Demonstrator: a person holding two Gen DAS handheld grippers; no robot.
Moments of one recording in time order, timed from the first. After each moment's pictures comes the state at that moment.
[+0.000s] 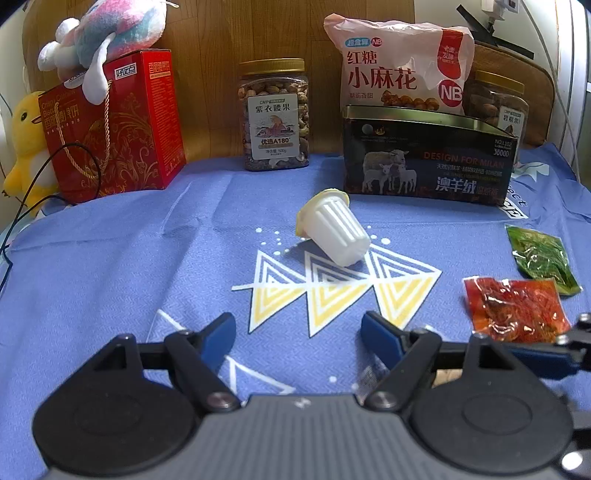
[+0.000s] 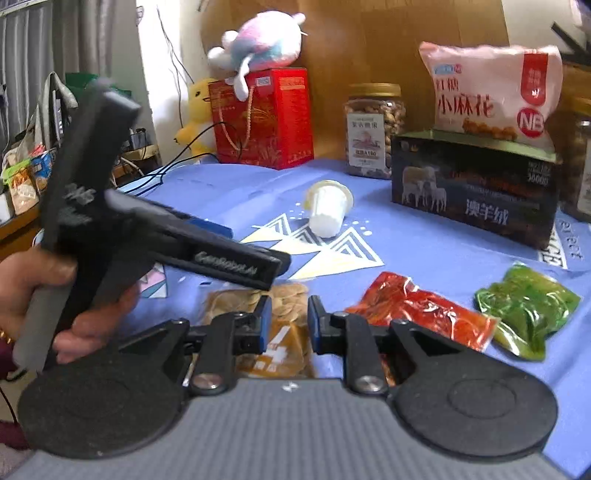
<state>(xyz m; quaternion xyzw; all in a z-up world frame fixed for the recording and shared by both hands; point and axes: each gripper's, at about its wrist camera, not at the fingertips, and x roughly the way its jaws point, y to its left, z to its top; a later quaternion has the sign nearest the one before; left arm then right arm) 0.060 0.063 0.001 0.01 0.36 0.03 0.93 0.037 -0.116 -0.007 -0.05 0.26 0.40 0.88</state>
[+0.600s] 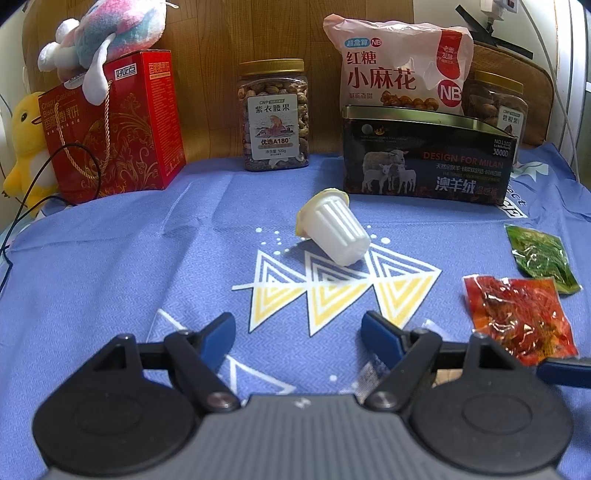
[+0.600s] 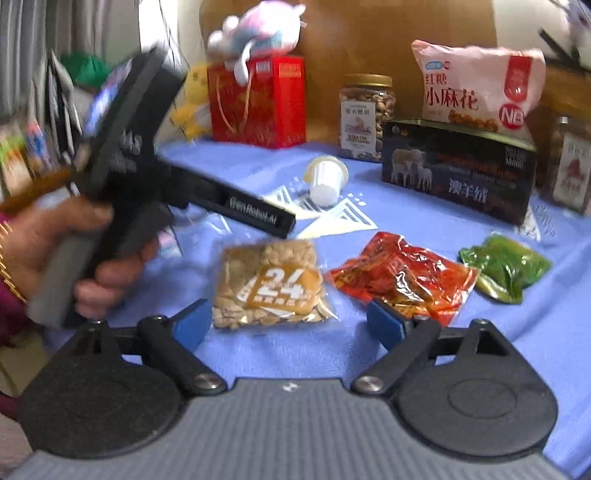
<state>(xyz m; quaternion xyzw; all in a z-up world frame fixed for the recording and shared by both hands) 0.060 0.063 0.002 0.01 0.36 0.02 0.93 0.004 -0.112 -0.011 -0.09 0.28 0.37 0.88</state>
